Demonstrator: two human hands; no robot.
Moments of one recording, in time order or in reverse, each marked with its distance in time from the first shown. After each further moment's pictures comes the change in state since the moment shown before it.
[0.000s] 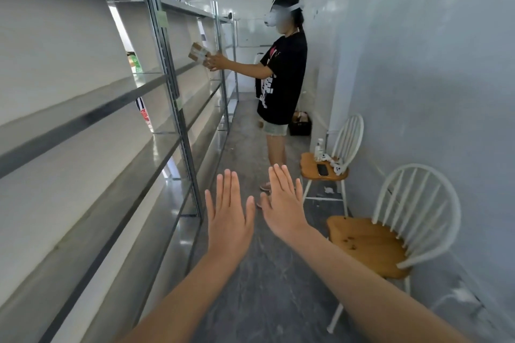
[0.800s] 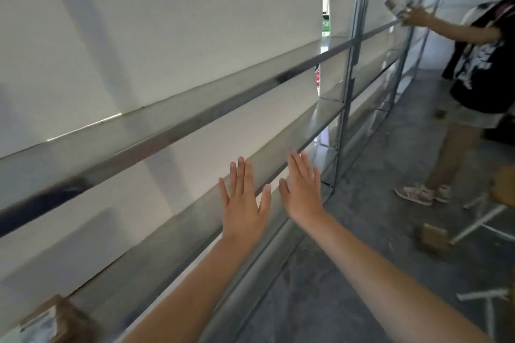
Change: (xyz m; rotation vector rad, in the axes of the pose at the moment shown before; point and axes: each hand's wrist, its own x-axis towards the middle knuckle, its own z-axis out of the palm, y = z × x) left_hand -0.151 -0.145 -0.176 0.305 0.200 -0.485; right_hand -0.077 -0.235 0.104 0.359 -0.301 -0.480
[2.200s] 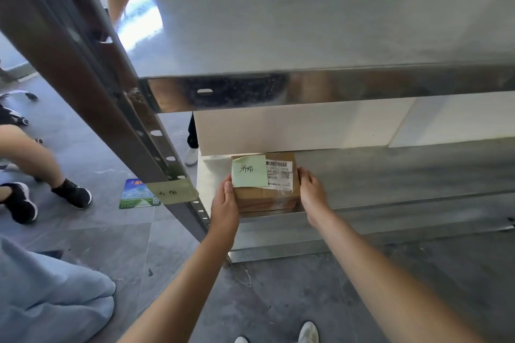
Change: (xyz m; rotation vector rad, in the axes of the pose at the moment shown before) left_hand -0.294 -0.388 -0.136 -0.827 0.635 -1.238; right_hand -0.165 -0.308 0.372 0.638 -0.825 0.386
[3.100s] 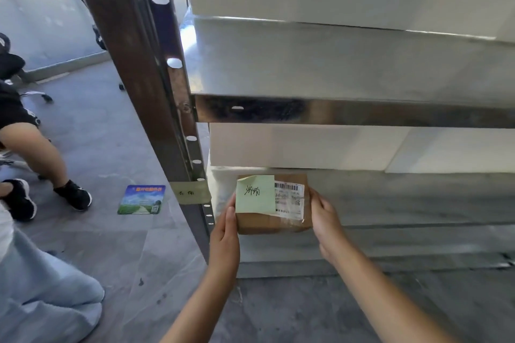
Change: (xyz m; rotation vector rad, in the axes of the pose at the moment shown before) left_hand -0.068 0.007 -0.022 -0.126 0.019 0.085; right_hand -0.058 -0.018 -0.027 0.024 -0.068 -0.024
